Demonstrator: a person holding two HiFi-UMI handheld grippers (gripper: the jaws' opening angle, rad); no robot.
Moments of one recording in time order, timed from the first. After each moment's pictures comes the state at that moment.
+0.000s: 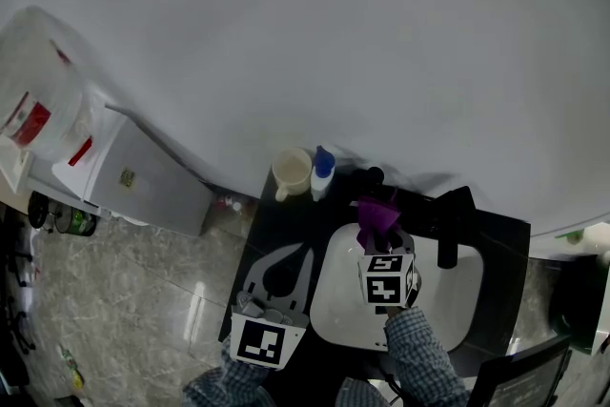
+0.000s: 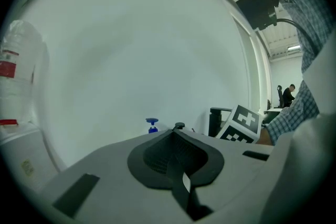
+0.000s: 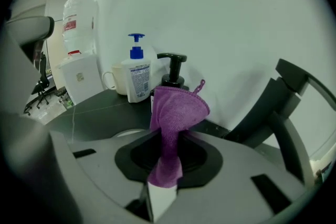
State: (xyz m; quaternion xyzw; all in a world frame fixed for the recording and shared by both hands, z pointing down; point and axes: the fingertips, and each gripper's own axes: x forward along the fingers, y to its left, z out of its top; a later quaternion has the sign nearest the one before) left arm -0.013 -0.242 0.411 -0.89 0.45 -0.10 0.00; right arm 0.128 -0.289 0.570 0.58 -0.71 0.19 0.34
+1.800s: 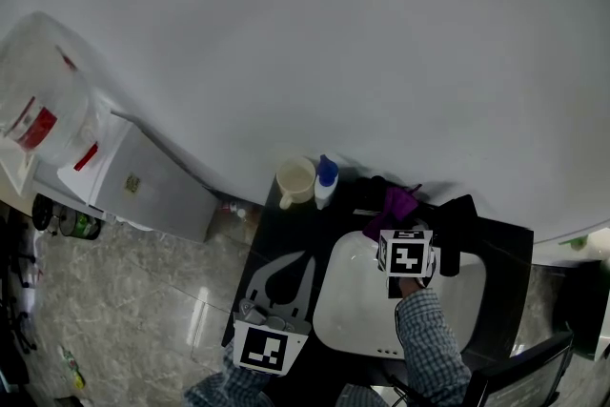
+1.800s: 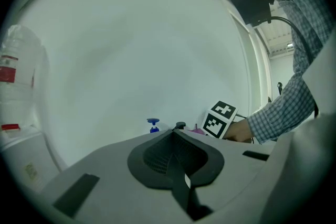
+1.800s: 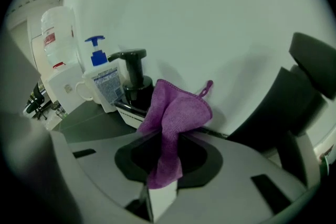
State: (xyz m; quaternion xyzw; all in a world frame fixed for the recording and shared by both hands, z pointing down) left arm -0.015 -0.241 0.410 -0.89 0.45 -0.12 0.01; right arm 0.168 -0.332 0.580 0.60 -0.68 0.25 0.33
